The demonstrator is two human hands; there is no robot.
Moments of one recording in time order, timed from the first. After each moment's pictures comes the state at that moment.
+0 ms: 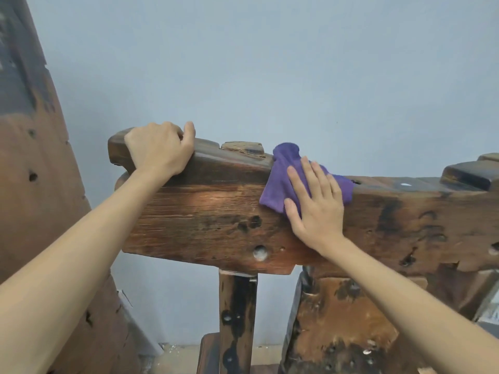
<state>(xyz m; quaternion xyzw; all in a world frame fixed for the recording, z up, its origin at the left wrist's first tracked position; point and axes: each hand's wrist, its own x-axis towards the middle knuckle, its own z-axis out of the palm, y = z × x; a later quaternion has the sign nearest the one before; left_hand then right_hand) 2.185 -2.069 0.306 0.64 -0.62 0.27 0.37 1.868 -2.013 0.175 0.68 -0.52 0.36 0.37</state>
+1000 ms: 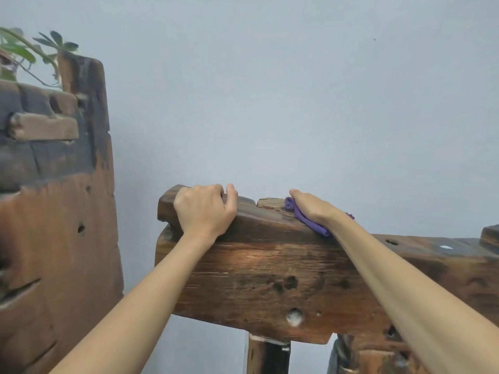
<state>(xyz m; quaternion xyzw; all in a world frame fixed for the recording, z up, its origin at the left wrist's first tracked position) 2.182 -2.062 0.301 0.59 -0.57 0.32 0.47 1.938 -2.090 0.322 0.68 -0.66 0.26 -0.17</state>
